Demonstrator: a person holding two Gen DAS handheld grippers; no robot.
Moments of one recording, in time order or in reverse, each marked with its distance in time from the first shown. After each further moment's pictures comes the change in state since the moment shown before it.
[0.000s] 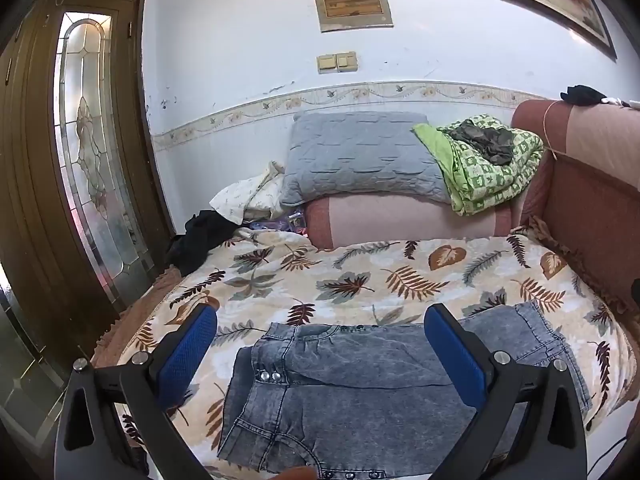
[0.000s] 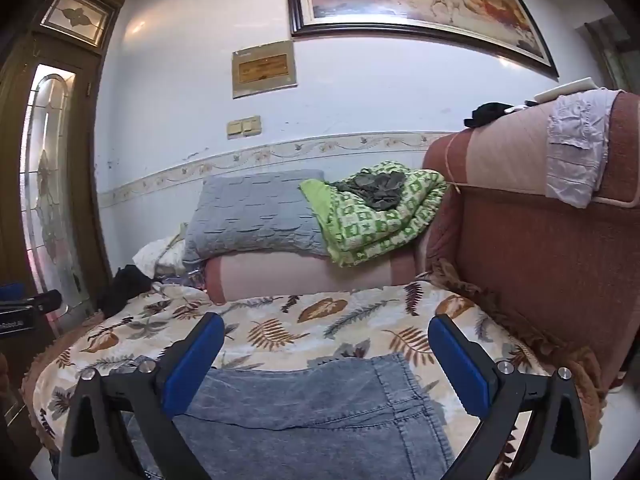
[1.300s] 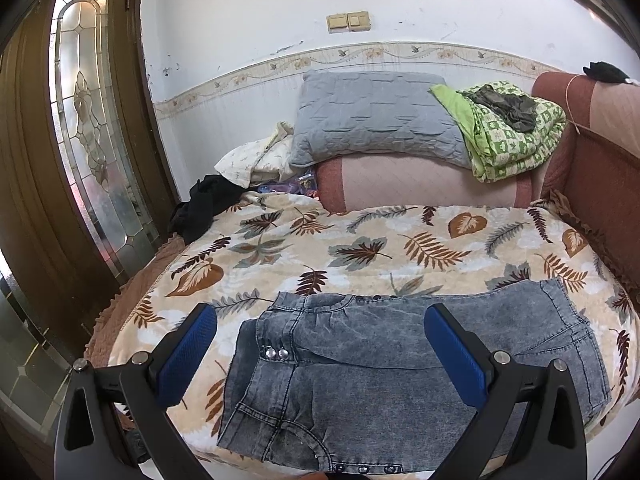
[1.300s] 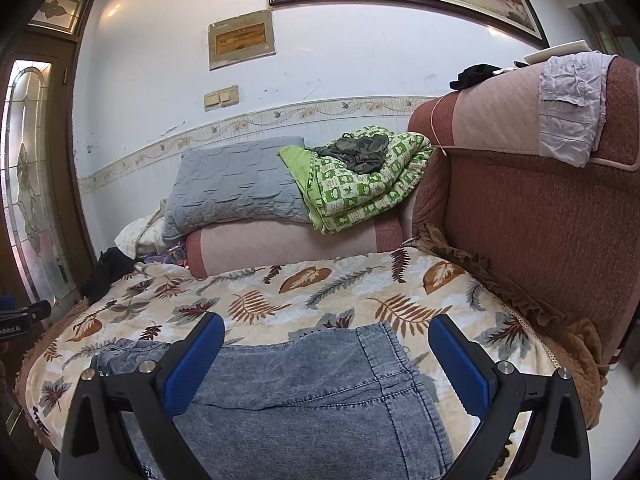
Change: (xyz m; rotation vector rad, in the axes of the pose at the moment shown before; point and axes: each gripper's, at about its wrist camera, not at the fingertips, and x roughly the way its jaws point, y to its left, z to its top) left arm 0.054 0.006 -0.022 0.008 0.158 0.049; right arm 0.033 -0.015 -0.020 0.029 0.120 -0.047
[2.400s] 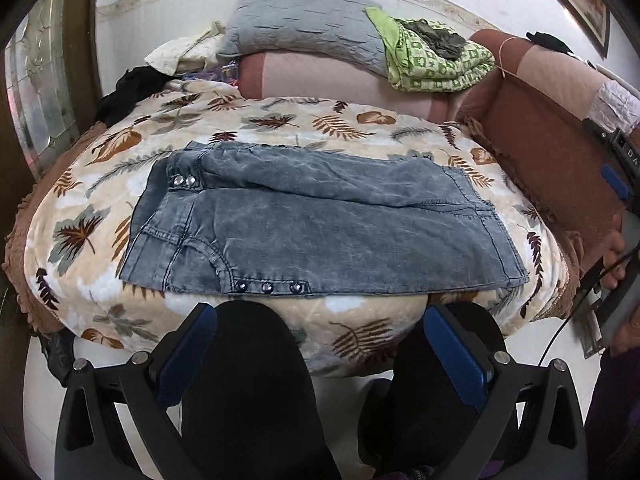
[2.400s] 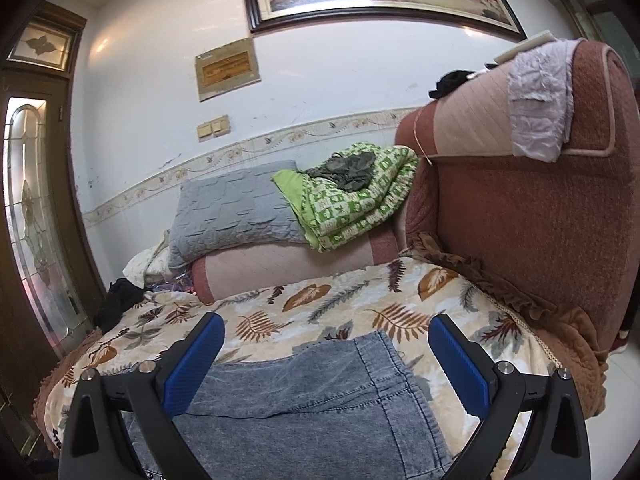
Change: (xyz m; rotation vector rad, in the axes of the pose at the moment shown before) left arm -0.053 -0.012 -0.143 -0.053 0.296 -0.354; right arm -0.034 -0.035 0.003 0.096 -0.051 0.011
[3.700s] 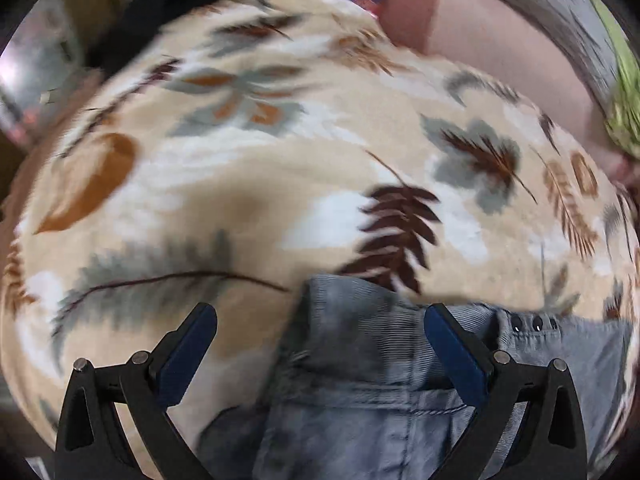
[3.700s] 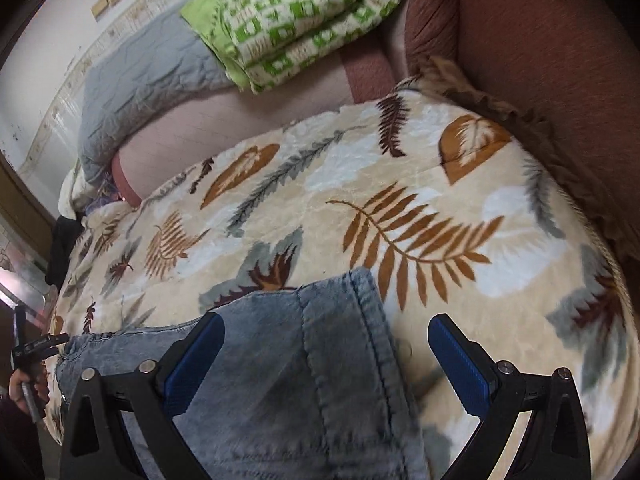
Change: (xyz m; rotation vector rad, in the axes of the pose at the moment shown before) left arm 0.326 0.234 0.250 -0.202 0.362 0.200; right arm 0.347 -0.094 -0.032 0.092 0.658 0.006
